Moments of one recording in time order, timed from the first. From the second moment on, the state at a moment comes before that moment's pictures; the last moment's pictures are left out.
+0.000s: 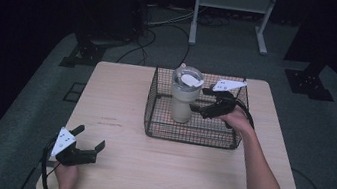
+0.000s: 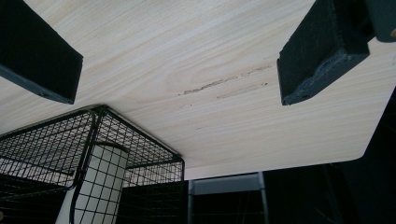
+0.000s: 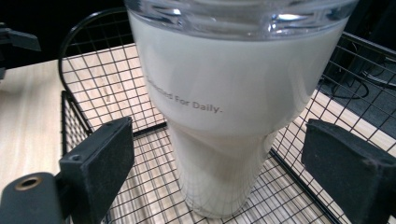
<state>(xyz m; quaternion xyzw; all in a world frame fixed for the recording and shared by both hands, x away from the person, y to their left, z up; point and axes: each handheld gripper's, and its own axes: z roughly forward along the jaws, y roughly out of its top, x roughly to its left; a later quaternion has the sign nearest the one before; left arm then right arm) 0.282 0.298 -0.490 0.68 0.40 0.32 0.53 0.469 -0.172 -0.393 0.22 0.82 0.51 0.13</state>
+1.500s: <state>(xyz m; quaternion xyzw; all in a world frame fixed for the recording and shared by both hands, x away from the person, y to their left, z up) 0.282 0.297 -0.490 0.68 0.39 0.32 0.53 0.401 -0.209 -0.355 0.22 0.82 0.51 0.15</state>
